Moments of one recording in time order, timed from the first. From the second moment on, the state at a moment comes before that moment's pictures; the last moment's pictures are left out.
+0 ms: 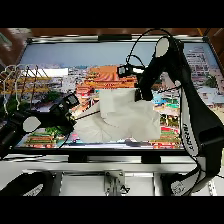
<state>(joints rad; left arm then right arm) -0.42 -0.91 0.79 1.41 -0.90 -0.91 0.29 -1.76 2.00 -1.20 1.84 0.26</state>
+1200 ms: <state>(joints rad) 0.11 -0.89 0.87 1.16 -0.97 -1.39 0.29 -1.45 2.00 -1.26 1.79 0.45</state>
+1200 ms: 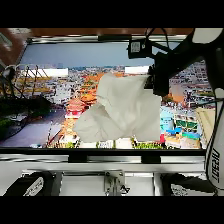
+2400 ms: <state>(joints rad) -0.35 -1.32 0.77 0.11 -0.53 -1.08 0.29 -1.36 2.00 -1.29 1.75 0.56</state>
